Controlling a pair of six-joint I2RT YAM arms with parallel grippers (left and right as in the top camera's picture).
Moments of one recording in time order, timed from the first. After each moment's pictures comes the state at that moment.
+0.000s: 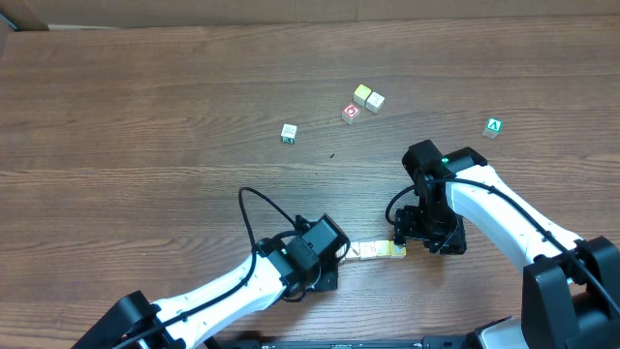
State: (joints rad) left arm -0.90 1.44 0.65 -0.49 0.11 -0.89; right arm 0.36 1.63 1.01 -1.18 -0.12 0.49
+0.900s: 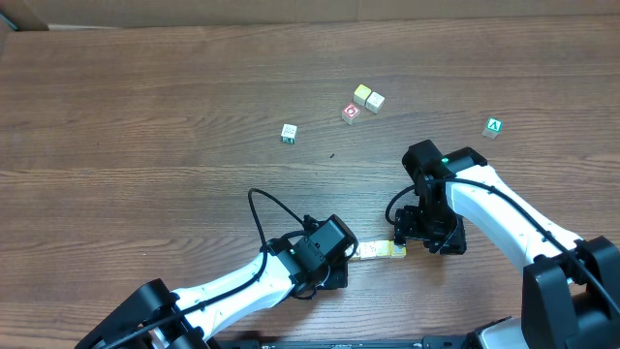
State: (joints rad) left arm -0.91 1.51 0.65 -0.37 0.13 -0.94; right arm 0.36 1.63 1.01 -1.18 -0.12 0.49
